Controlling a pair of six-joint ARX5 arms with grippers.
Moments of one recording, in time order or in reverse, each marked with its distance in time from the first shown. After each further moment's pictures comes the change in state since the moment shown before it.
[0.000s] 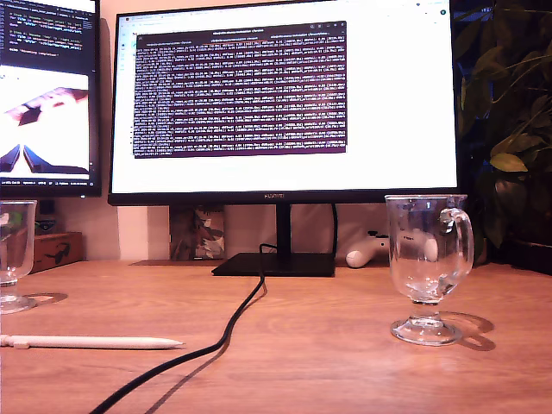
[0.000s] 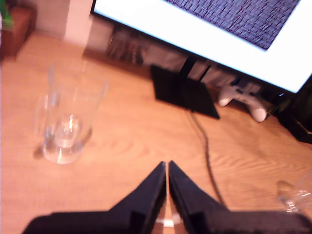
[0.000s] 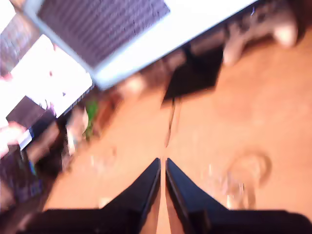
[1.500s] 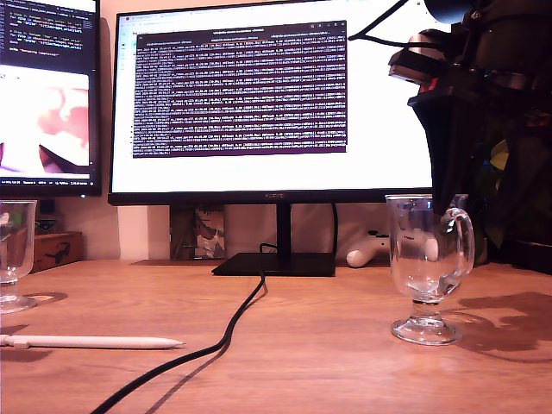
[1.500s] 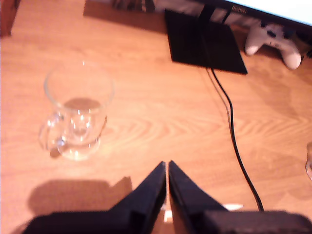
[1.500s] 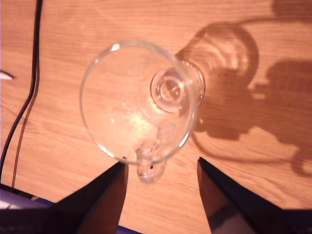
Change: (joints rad) left arm 0.000 0.532 0.253 -0.011 0.002 0.205; right arm 0.414 1.144 0.589 -0.389 0.320 -0.235
